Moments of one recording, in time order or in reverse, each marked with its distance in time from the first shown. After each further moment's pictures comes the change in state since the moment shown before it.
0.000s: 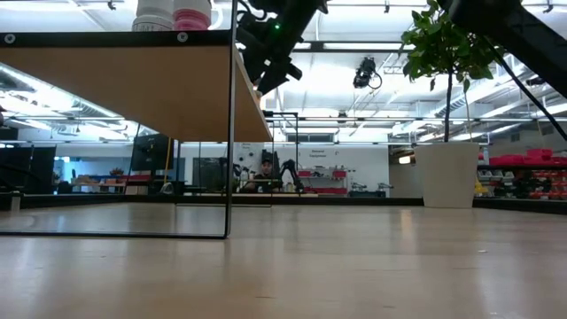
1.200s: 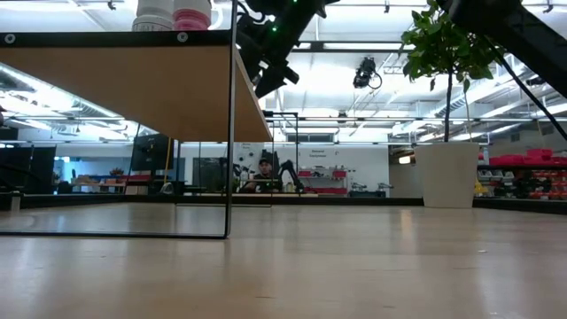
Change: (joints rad) left arm 0.000 0.000 0.000 0.000 0.000 0.000; right arm 0.002 -0.002 -0.036 0.054 -0.021 0.016
